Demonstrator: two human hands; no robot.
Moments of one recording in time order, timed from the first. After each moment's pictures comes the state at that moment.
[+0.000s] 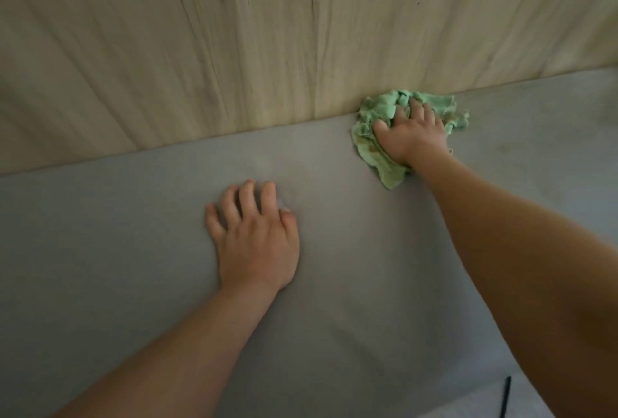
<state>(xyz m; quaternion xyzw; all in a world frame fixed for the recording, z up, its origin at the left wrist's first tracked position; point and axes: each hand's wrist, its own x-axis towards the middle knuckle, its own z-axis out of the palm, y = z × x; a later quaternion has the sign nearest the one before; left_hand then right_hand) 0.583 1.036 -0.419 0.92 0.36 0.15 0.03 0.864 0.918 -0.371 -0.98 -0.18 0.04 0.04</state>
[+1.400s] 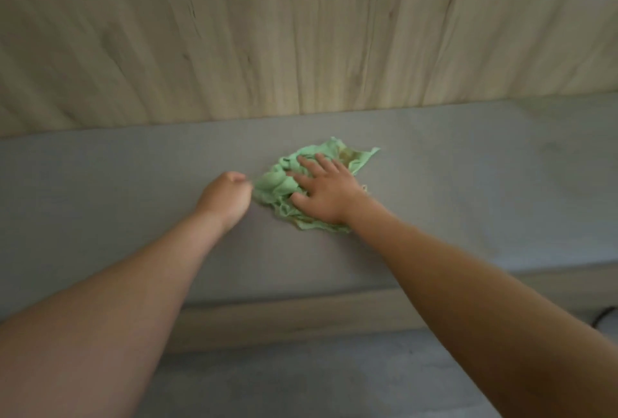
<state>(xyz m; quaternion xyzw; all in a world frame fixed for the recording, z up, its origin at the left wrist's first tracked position) 0.306 1.182 -0.356 0.81 0.48 0.11 0.32 0.473 1.052 -0.375 -0.82 -0.58 0.05 0.01</state>
